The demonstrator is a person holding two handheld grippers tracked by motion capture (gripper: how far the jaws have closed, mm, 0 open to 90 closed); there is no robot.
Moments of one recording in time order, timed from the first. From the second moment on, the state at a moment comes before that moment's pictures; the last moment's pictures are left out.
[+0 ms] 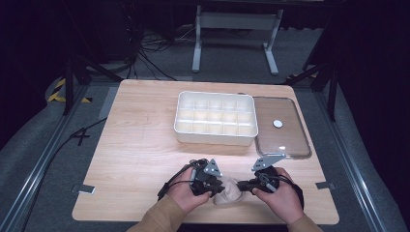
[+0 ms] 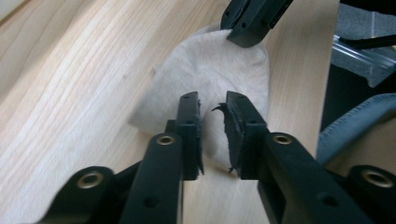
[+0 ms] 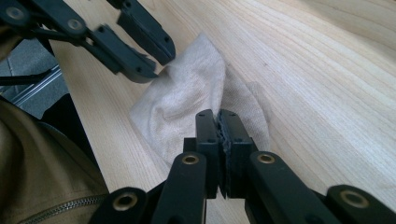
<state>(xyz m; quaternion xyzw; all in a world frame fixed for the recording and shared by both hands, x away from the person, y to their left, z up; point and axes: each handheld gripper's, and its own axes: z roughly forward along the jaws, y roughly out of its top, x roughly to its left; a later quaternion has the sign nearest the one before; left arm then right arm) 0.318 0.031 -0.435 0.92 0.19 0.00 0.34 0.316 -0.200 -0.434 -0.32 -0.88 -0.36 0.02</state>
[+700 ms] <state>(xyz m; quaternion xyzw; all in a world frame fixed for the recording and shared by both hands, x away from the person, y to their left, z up) 0.321 0.005 -0.455 0.94 0.17 0.01 0.30 0.300 -0.190 -0.422 -0.27 -0.89 -0.37 -0.04</state>
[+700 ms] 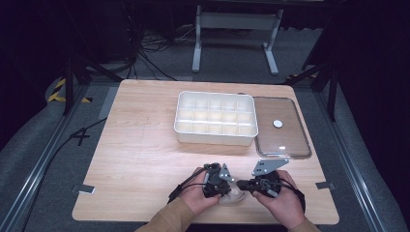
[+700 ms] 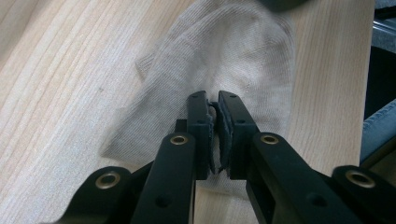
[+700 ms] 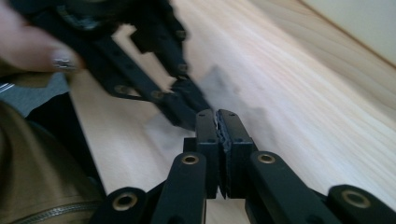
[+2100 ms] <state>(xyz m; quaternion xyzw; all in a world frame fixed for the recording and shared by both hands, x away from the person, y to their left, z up) 0.330 0.017 -0.461 0.92 0.22 0.02 0.32 0.314 -0.205 -0.455 -0.23 -0.92 -0.31 -0.01</state>
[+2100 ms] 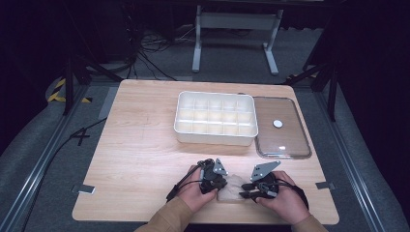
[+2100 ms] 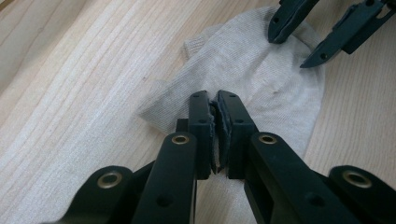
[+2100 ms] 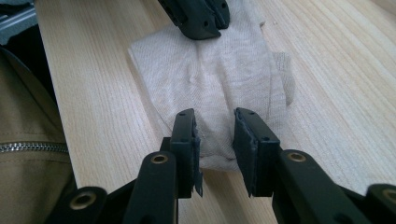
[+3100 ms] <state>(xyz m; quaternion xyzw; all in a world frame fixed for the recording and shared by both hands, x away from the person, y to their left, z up) 0.331 0.052 -0.445 0.92 0.25 0.00 0.31 0.322 -0.202 -0.458 -0.24 -0.91 -0.33 -0.04</state>
